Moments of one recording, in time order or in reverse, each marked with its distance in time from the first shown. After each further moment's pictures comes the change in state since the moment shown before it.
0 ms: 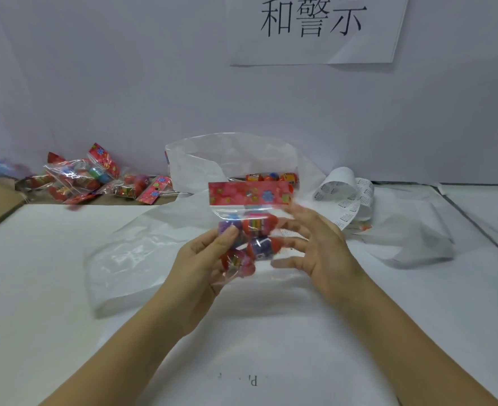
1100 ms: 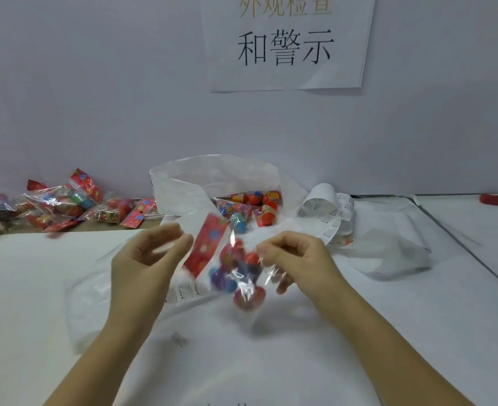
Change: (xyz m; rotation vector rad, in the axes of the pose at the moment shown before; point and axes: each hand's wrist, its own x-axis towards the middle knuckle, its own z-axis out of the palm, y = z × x) left_hand 0.008 0.019 -0.022 0.378 0.420 0.462; right_hand -0.002 -0.006 -0.002 -0.377 0.012 -0.125
